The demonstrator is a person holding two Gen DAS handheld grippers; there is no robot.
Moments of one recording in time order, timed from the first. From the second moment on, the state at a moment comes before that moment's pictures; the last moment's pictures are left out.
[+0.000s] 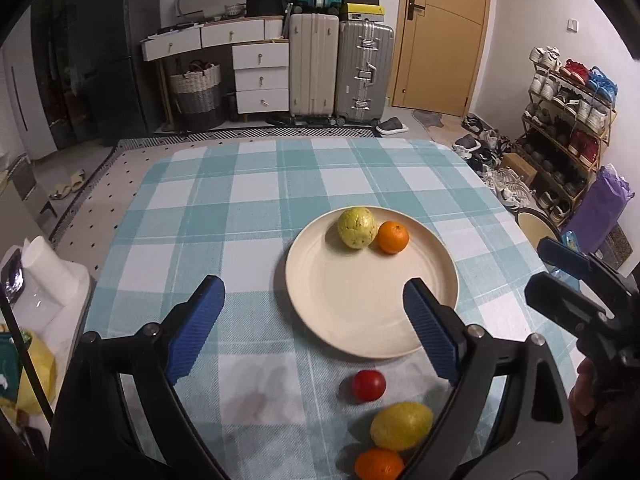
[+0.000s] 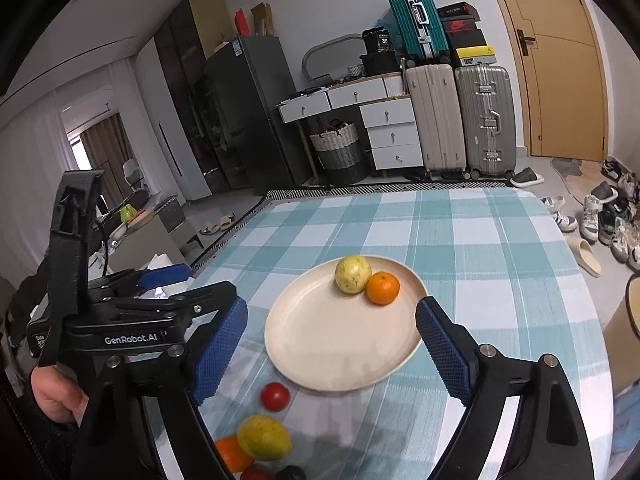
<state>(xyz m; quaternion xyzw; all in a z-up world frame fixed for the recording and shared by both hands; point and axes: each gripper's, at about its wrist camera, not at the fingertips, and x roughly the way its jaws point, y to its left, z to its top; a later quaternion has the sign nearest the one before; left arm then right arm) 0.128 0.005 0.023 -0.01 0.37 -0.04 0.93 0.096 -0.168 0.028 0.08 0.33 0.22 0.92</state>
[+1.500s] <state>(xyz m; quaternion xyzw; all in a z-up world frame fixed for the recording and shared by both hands) 0.052 0.072 -0.075 -0.12 0.43 -0.04 0.89 0.041 -0.121 -0.052 0.06 0.43 0.25 0.87</state>
